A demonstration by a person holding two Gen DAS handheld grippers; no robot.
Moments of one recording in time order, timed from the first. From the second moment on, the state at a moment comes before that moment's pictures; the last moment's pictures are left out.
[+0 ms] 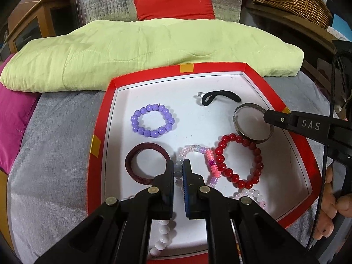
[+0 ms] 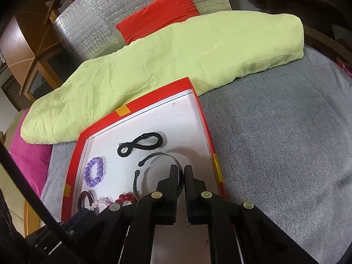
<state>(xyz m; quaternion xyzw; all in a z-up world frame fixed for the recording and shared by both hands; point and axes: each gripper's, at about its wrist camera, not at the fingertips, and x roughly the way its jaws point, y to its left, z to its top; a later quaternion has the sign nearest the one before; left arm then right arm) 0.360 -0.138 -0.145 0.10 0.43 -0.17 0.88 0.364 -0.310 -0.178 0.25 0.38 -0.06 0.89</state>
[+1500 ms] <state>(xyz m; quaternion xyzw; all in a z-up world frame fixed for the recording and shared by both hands) 0.291 -0.054 -0.073 0.05 0.33 -0.01 0.94 0.266 -0.247 -0.116 0.12 0.35 -0.04 0.93</state>
